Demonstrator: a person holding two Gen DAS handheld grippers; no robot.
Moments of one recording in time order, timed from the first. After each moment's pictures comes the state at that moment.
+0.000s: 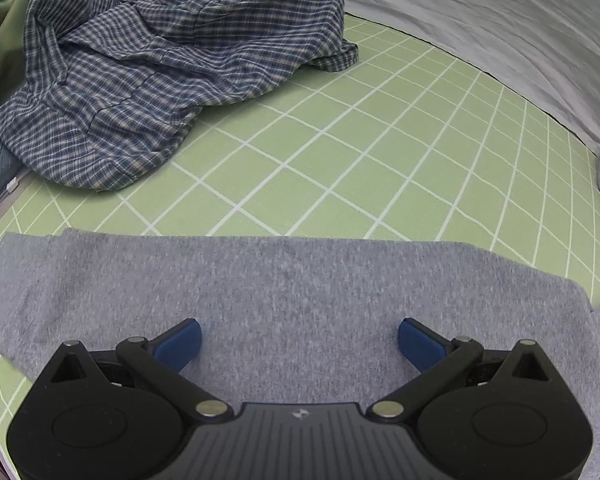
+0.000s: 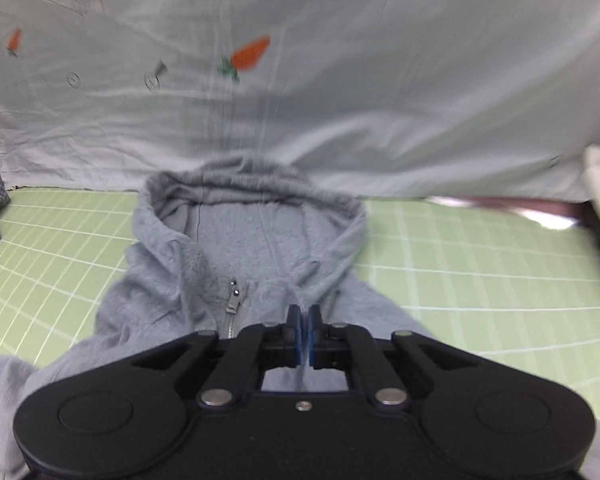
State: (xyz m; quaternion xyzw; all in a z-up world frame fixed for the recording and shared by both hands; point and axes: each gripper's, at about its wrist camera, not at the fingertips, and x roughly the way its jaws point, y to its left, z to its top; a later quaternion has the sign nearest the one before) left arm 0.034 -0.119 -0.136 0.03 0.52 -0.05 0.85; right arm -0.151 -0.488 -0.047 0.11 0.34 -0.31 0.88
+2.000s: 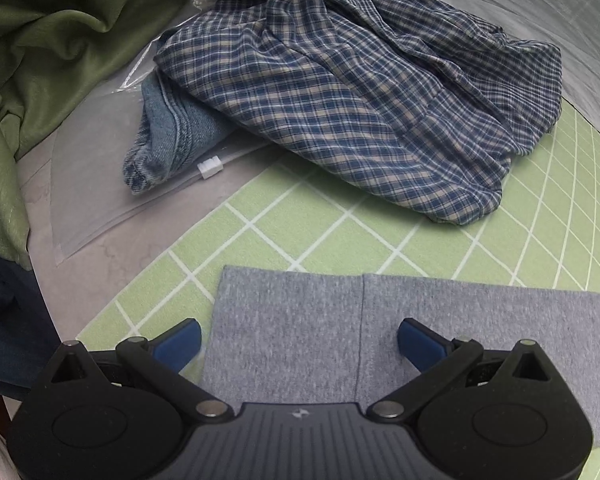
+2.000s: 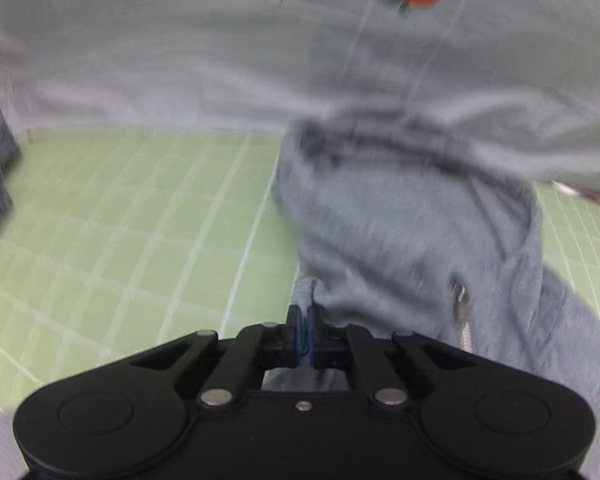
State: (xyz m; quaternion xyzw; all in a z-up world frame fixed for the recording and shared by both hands) left arm 0.088 0.128 -0.132 0.01 0.53 -0.01 0.85; right arm 0.018 -0.425 -0.062 0.13 0.39 -0.30 0.86
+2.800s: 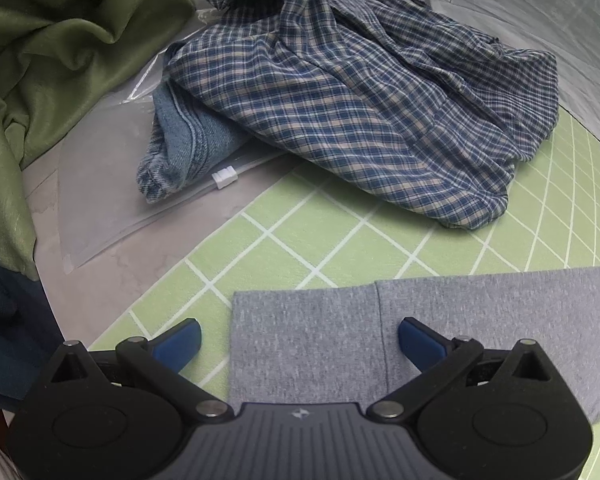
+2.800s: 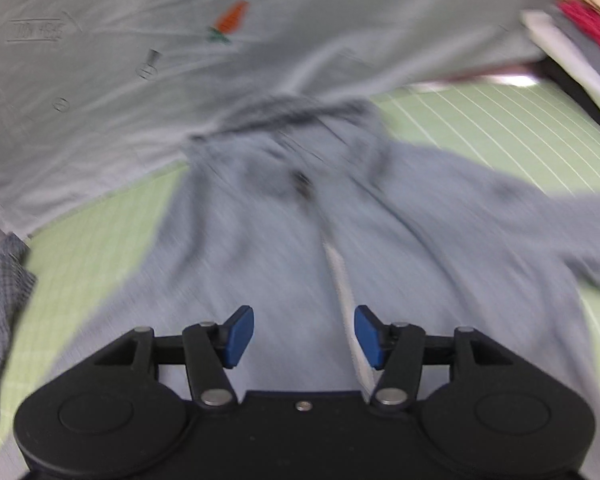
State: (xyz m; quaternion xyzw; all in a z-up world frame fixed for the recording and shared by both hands) left arm 0.082 0.138 -0.134 0.01 0.50 -0.02 0.87; right arm -0.167 -0.379 -0.062 0.30 0.33 -0.38 0.81
